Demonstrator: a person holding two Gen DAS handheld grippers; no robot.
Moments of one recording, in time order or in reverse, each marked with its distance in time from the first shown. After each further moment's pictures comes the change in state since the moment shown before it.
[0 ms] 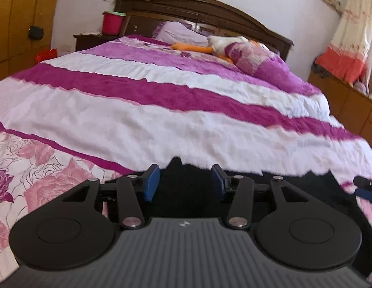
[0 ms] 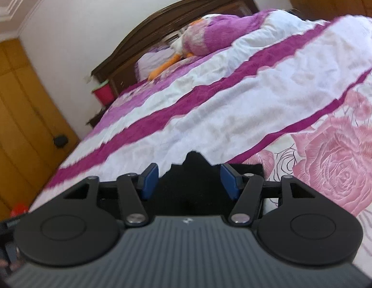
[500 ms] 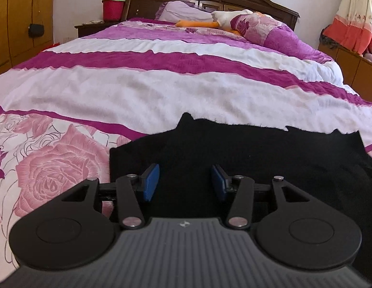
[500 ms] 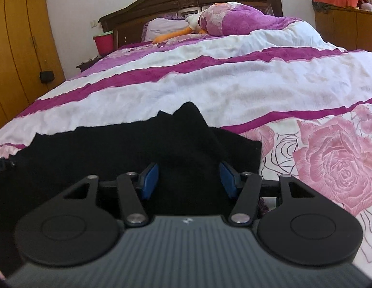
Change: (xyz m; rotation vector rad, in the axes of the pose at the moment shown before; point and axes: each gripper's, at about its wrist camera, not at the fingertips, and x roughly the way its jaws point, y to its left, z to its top) left arm 0.034 0.002 -0.041 0.067 0.091 0.077; right arm 0.027 0.013 -0.042 -0.307 0.093 -0.117
